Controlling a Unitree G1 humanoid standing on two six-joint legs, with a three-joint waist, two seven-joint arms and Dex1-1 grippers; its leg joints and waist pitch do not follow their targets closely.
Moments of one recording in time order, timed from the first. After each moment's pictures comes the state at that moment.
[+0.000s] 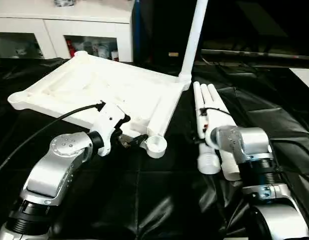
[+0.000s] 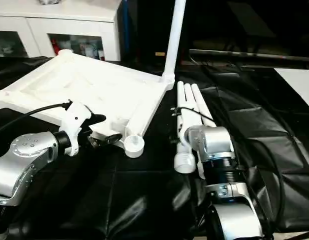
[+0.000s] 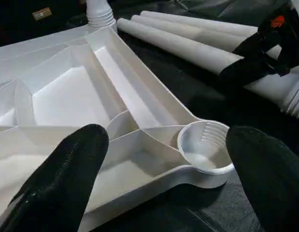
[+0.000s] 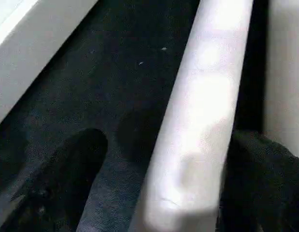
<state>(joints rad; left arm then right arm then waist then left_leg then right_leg) -0.32 0.46 -0.13 -0.18 -0.19 0.61 -0.67 -0.67 -0.13 -0.05 0.37 0.09 1.09 0.14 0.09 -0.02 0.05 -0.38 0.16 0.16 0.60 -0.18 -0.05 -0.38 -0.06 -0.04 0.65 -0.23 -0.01</state>
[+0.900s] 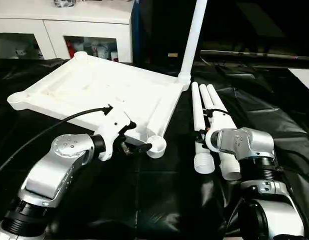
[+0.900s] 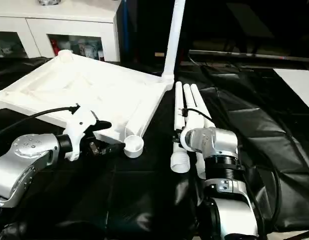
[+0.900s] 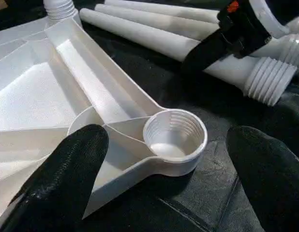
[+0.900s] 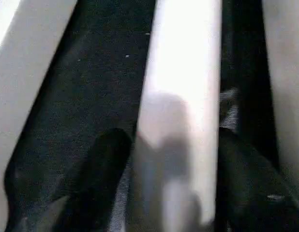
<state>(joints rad) -0.32 0.53 -0.19 -0.22 -0.20 0.65 -0.77 -0.70 -0.08 -0.28 0.51 0.19 1.07 0.07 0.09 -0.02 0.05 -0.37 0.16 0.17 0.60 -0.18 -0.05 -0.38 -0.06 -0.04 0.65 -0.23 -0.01</state>
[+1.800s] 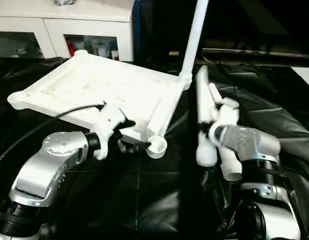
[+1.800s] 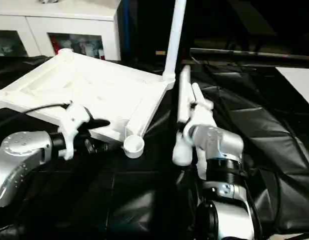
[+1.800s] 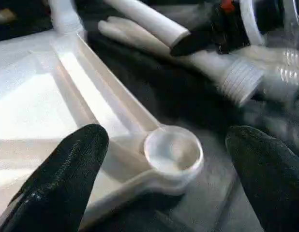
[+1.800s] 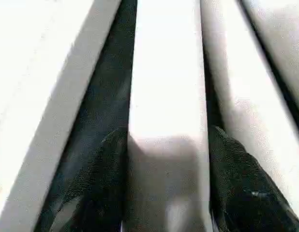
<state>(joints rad) -0.32 0.46 -0.06 -0.24 -0.31 0.68 -0.74 -0.66 -0.01 -0.42 0.32 0.27 0.89 -0.02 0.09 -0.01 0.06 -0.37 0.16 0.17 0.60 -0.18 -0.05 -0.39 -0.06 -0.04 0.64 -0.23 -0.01</state>
